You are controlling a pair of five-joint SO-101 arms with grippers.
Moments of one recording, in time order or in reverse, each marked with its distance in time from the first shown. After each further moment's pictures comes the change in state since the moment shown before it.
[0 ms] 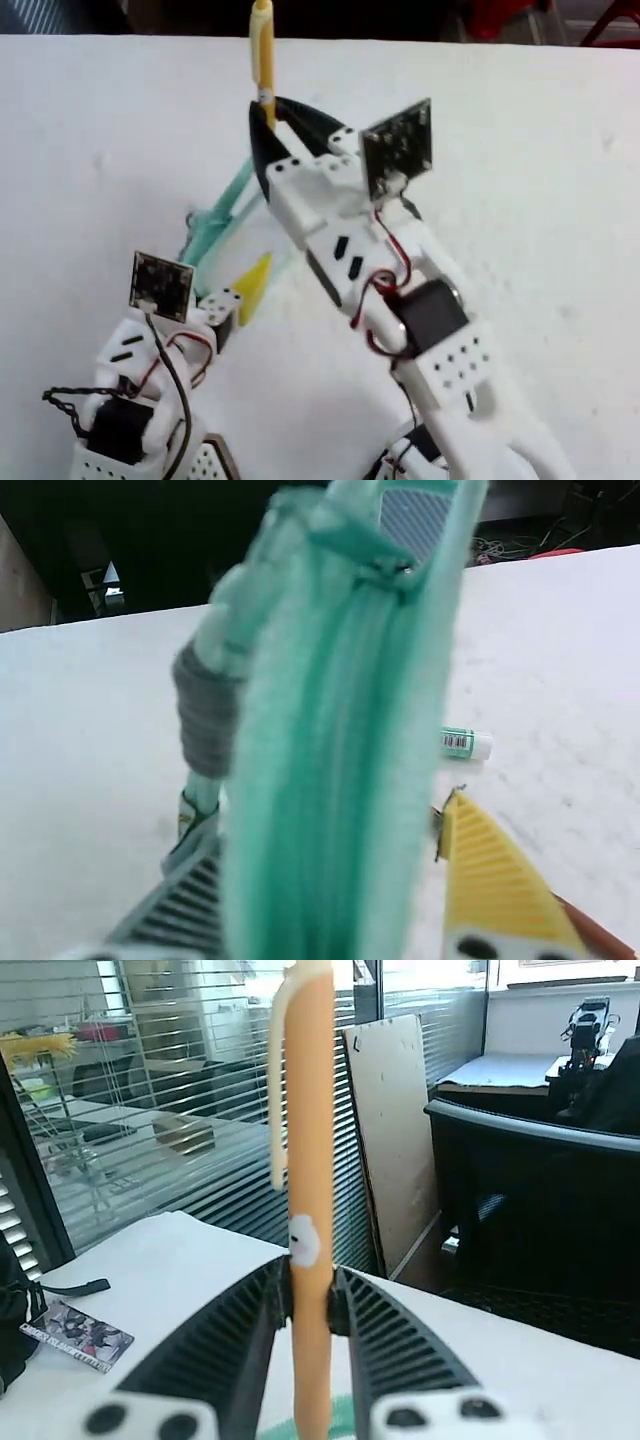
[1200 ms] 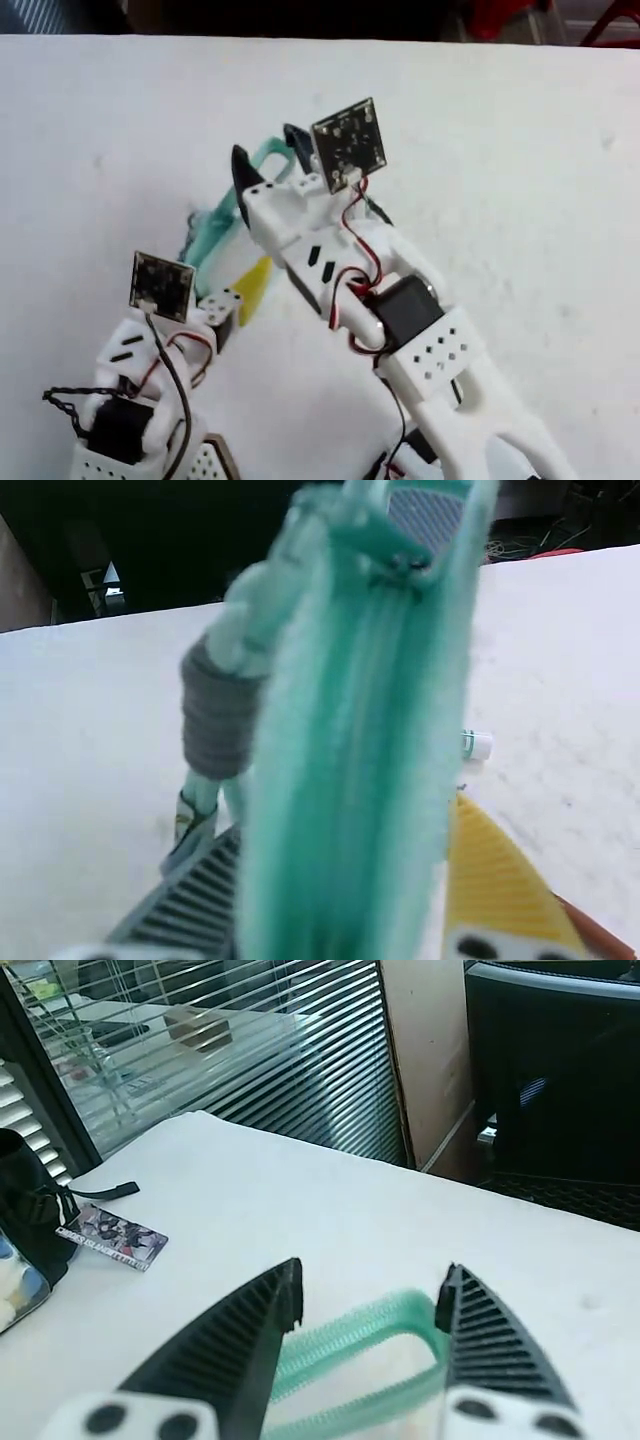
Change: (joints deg) left arm 0.0 0.0 0.0 0.0 0.0; right arm -3.9 1.5 1.5 9.1 -3.1
